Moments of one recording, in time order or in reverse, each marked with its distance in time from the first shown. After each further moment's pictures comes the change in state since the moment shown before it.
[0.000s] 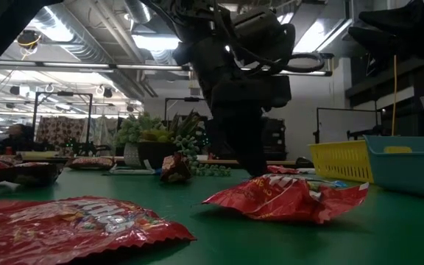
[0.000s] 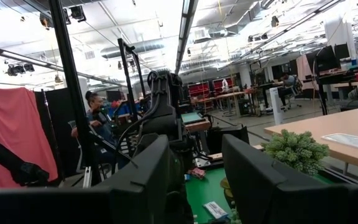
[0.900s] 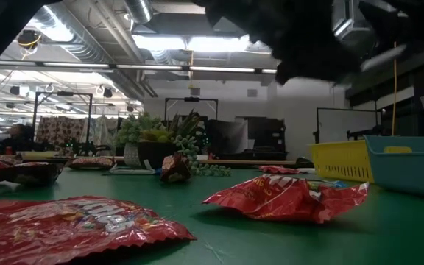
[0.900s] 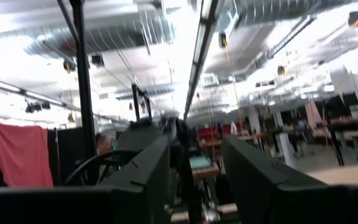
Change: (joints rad) left arm -0.023 -0.003 0.250 0.240 0.085 -0.007; right arm 0.000 0.000 0.000 0.218 0.002 -0.006
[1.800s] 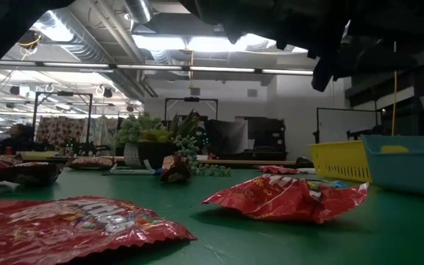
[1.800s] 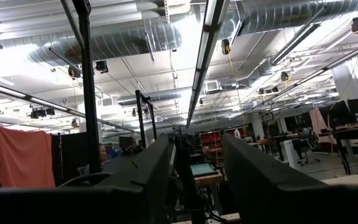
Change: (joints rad) left arm -0.038 0.103 0.000 0.295 0.116 -0.128; right arm 0.000 0.000 0.000 0.024 -0.009 0.005
